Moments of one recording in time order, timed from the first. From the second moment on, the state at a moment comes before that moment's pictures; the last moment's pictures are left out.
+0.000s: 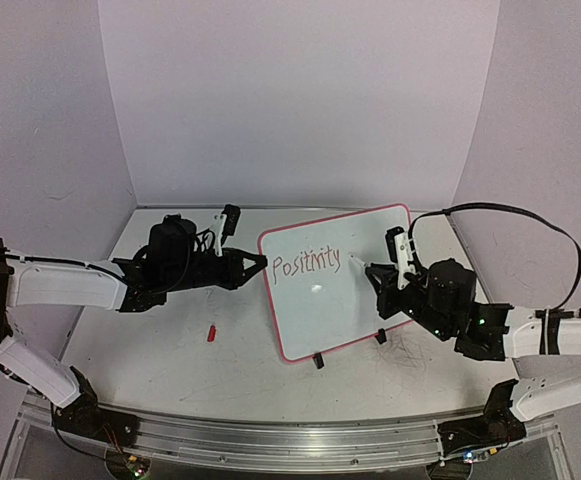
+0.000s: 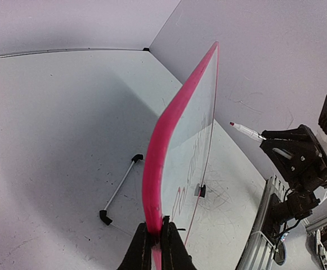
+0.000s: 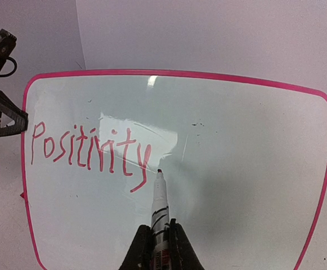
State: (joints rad) left arm -0.81 1.44 0.79 0.37 0.23 -0.50; right arm 0.93 1.10 0.52 0.35 0.39 0.10
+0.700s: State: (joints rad) left arm -0.81 1.44 0.79 0.37 0.22 -0.50; right arm 0.88 1.06 0.52 0.34 0.41 0.12
